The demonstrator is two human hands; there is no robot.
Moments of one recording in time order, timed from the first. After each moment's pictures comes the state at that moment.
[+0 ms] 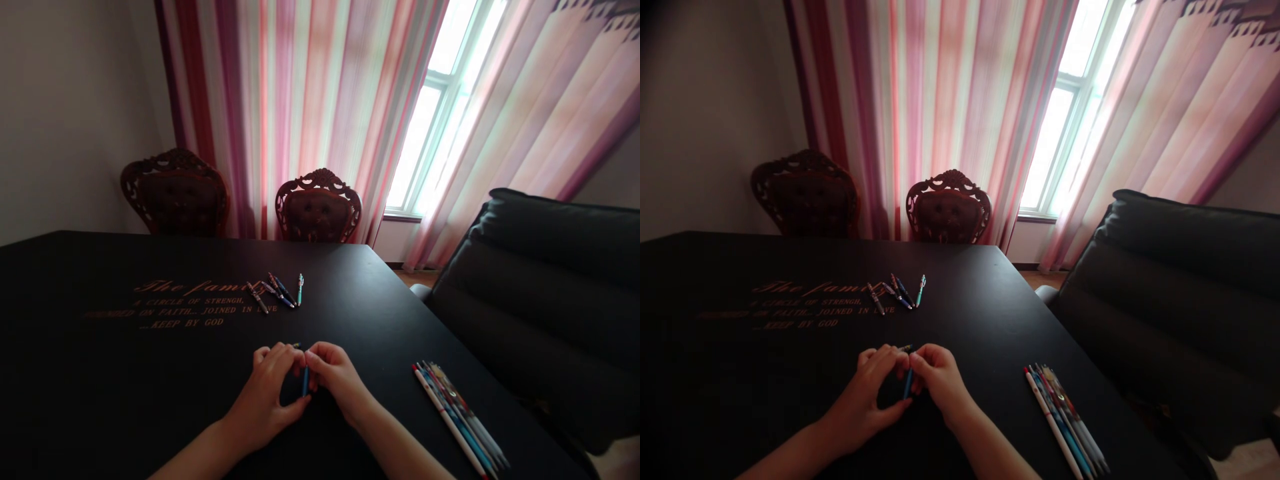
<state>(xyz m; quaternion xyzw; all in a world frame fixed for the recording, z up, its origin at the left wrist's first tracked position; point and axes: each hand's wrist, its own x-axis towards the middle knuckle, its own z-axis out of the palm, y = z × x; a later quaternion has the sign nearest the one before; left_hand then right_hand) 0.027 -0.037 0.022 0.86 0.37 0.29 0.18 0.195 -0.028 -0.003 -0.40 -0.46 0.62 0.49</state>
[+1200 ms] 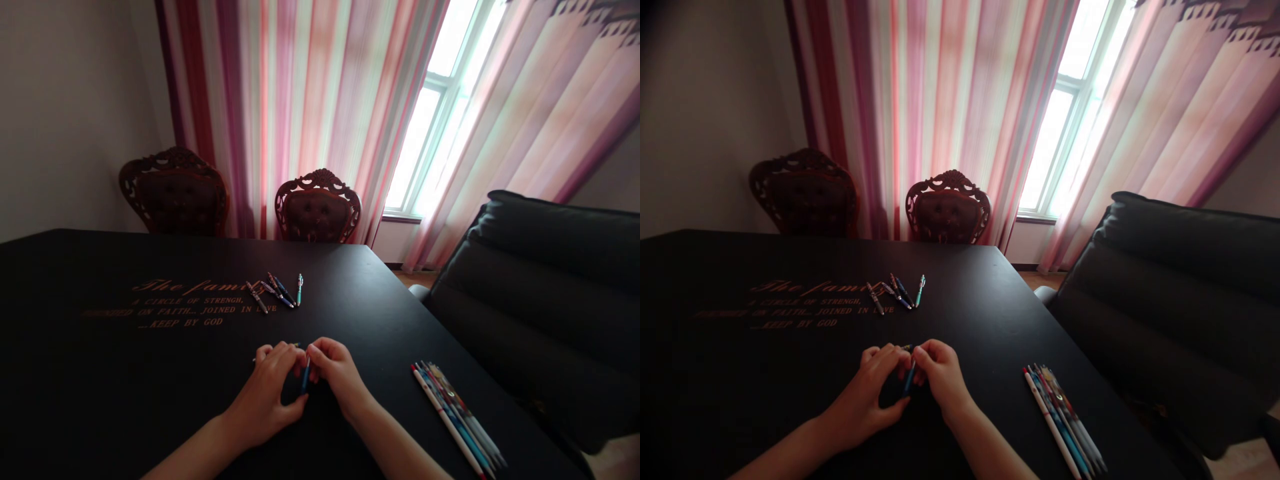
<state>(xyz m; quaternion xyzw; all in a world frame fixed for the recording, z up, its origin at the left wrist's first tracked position) 0.030 -0.033 0.020 0.87 0.36 0.29 0.18 0.196 -0.027 0.002 -0.45 -0.47 0.56 0.52</state>
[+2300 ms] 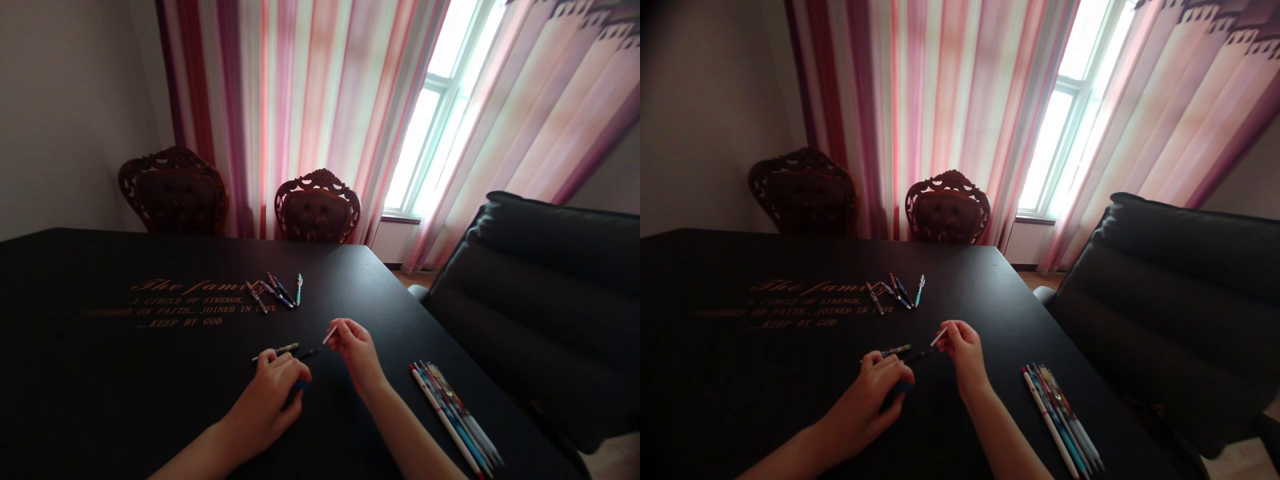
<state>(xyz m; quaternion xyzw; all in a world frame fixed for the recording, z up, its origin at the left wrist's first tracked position) 0.027 -0.039 0.024 0.90 0.32 0.26 0.17 0.227 -0.009 0.003 -0.43 -0.36 0.52 0.65</state>
